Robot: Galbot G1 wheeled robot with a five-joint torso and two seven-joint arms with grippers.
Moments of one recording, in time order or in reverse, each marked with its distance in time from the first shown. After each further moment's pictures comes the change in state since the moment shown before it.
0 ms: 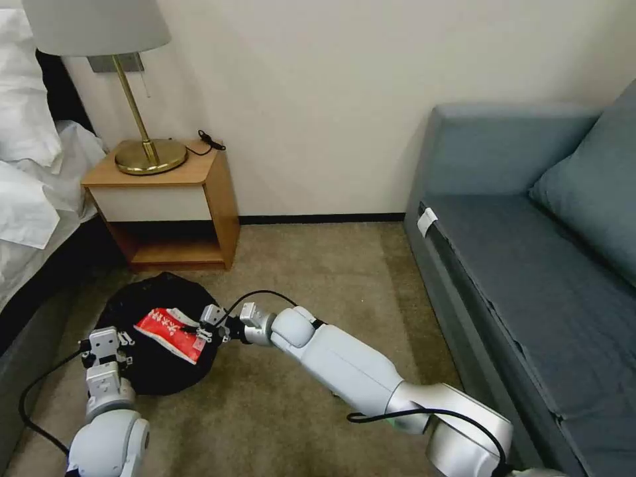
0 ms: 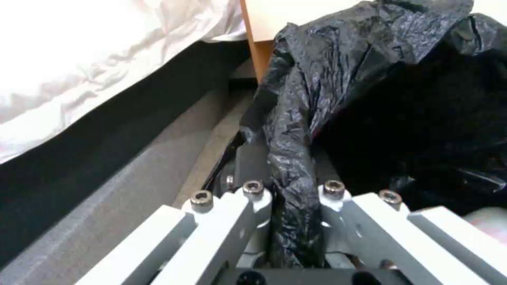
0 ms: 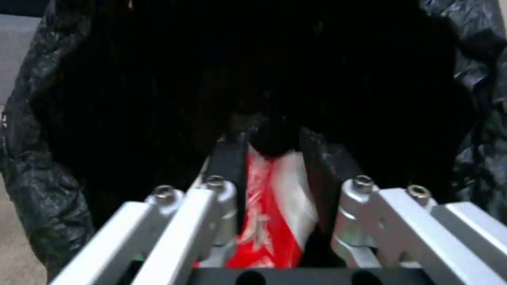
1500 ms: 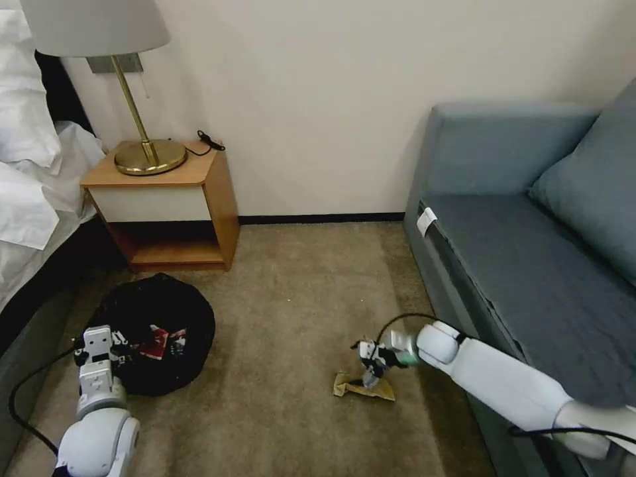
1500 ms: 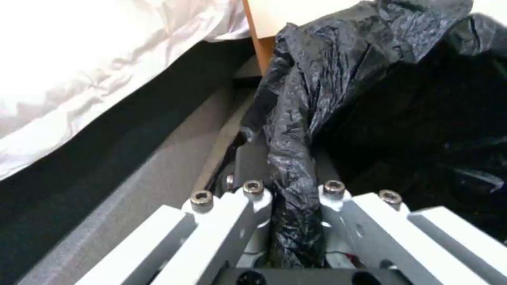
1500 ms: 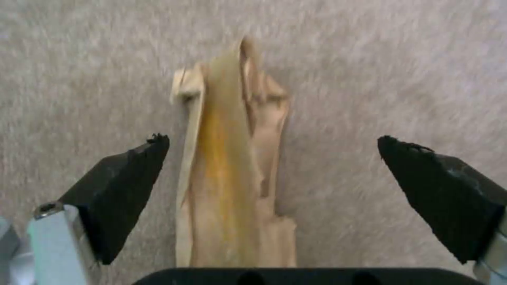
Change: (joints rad) left arm 0.005 0.056 -0.004 0.040 -0.002 -0.012 0.002; right arm -0.101 -0.649 -0.010 0.093 -0.152 -0.045 -0.190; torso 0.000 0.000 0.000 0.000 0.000
